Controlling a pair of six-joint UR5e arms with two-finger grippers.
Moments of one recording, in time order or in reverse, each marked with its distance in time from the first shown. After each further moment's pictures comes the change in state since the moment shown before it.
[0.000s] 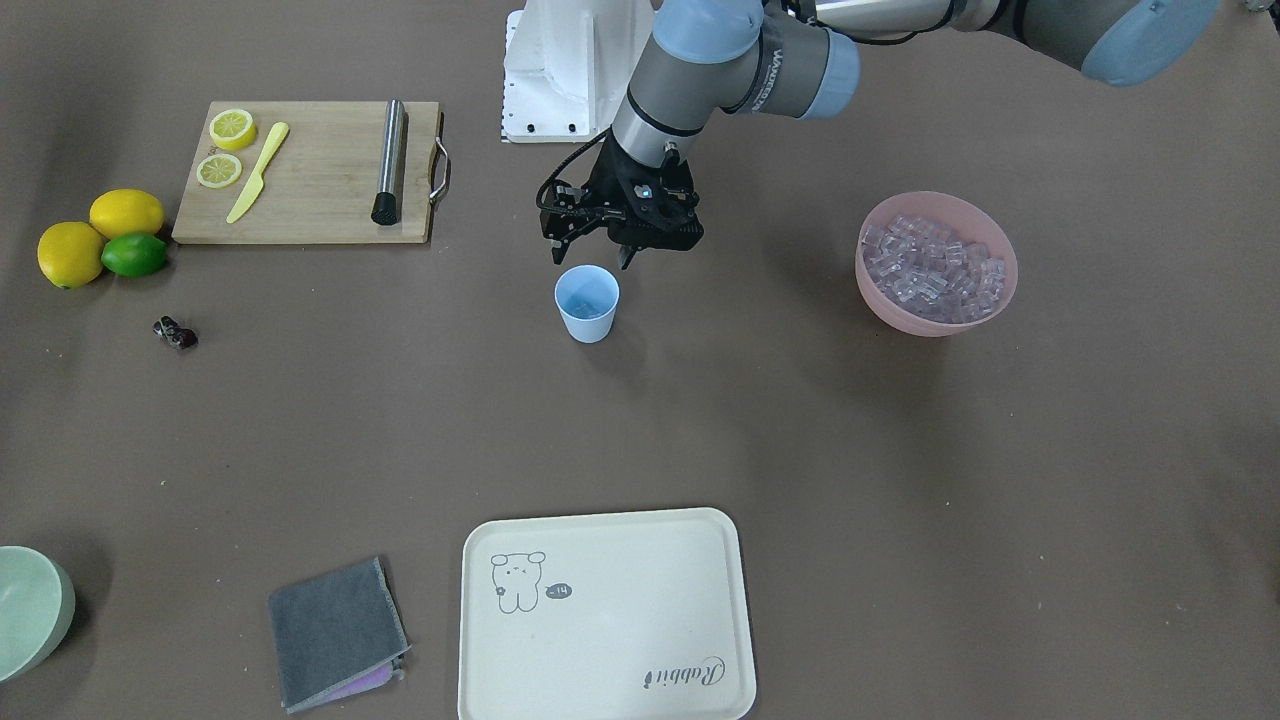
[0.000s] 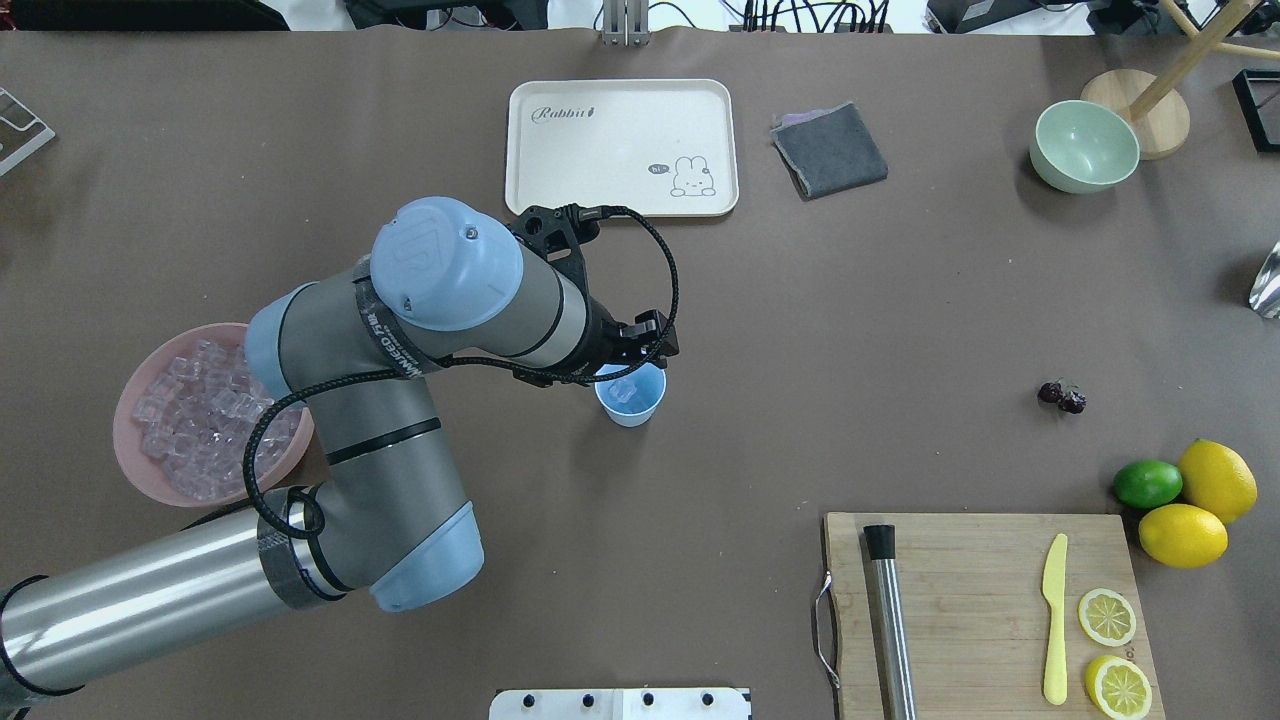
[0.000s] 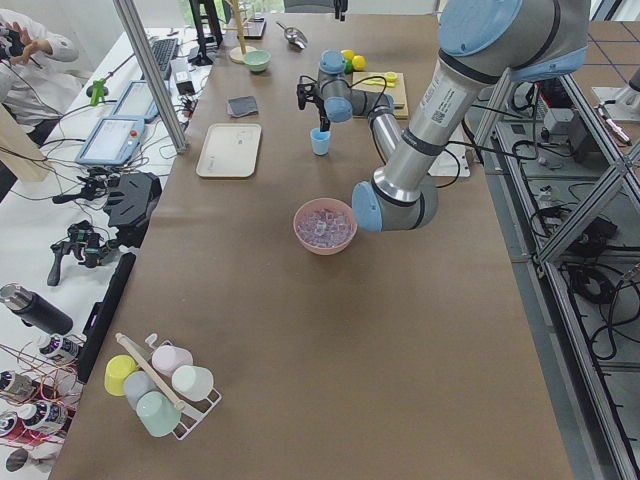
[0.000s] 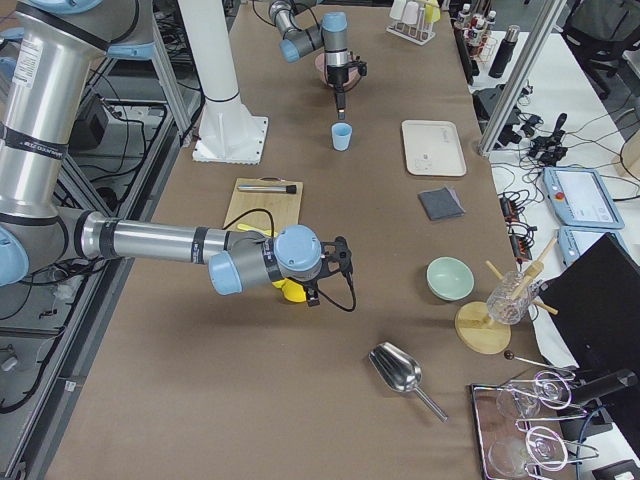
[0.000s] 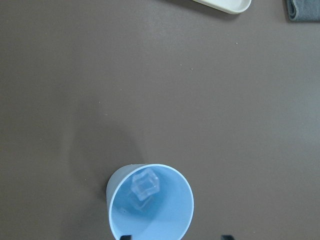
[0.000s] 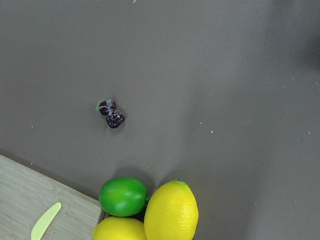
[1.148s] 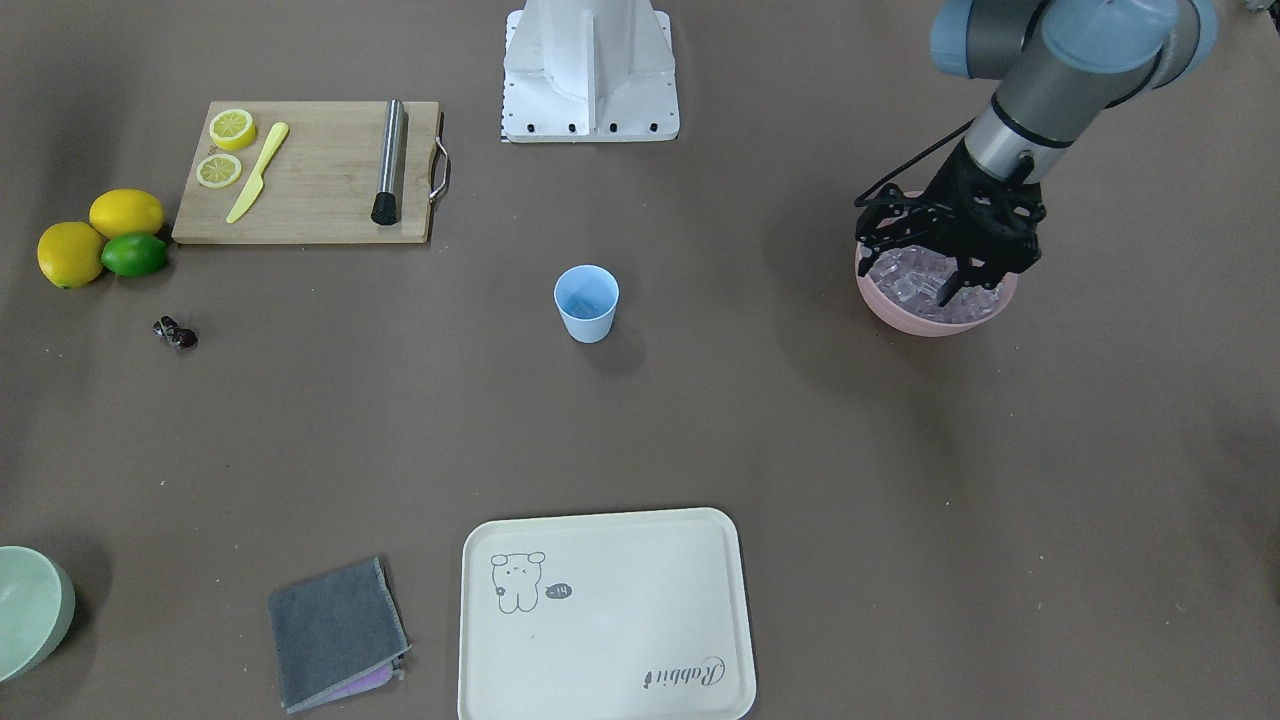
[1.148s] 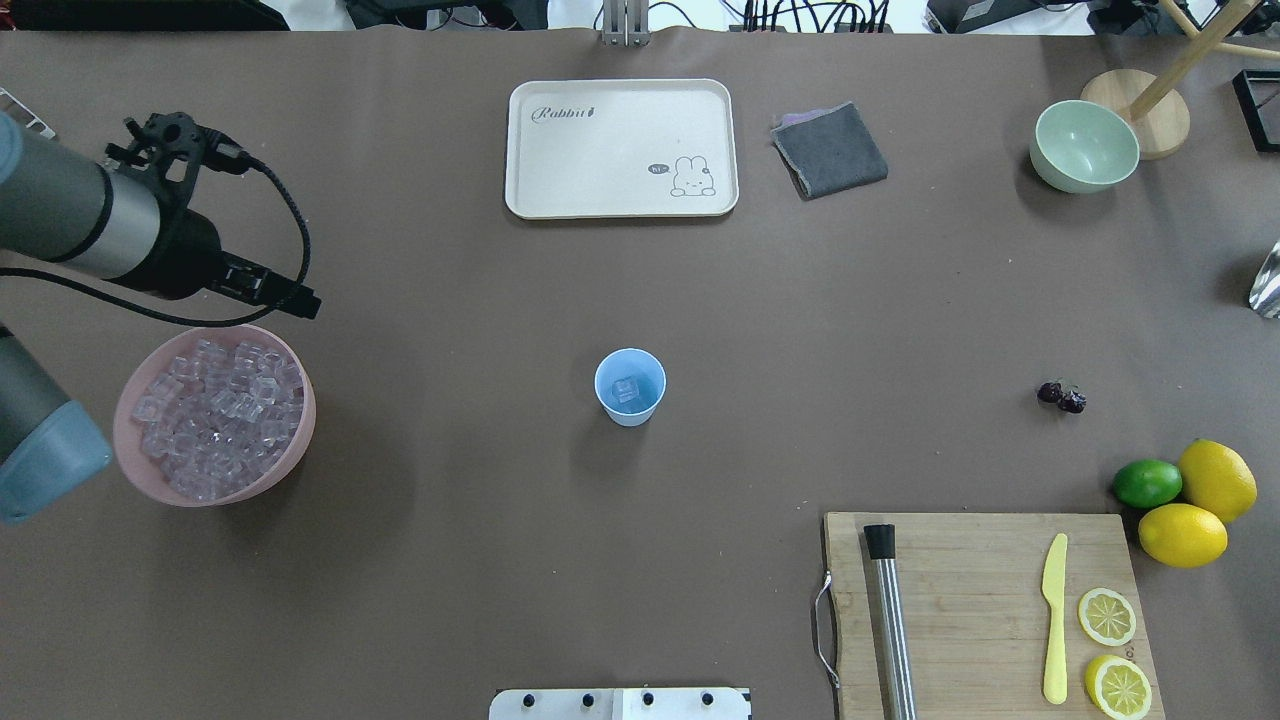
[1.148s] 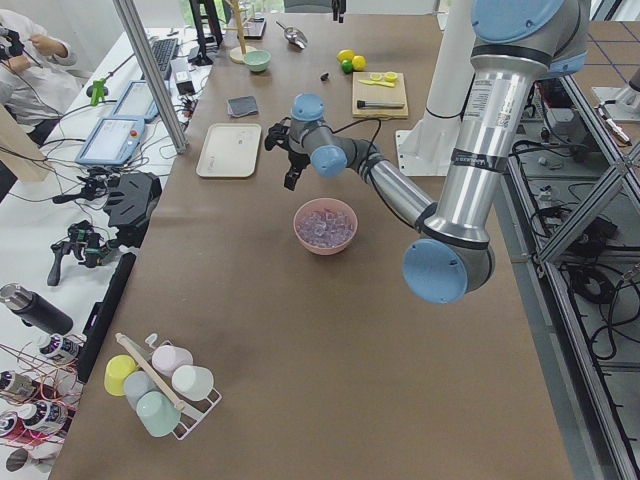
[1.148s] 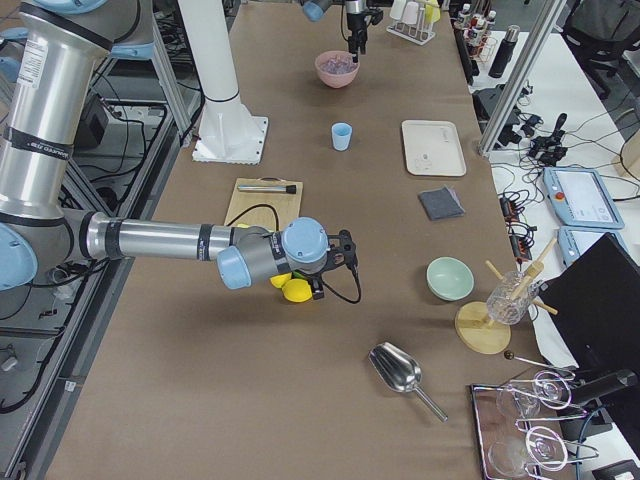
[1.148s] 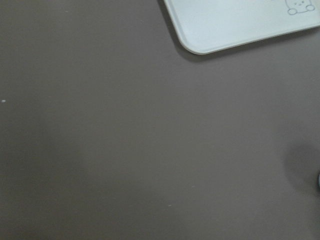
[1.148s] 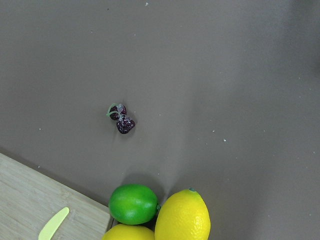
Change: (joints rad) left arm -0.354 0.549 -0.274 -0.038 -0.203 0.792; right arm -0.030 0.022 0.007 0.001 -0.002 0.021
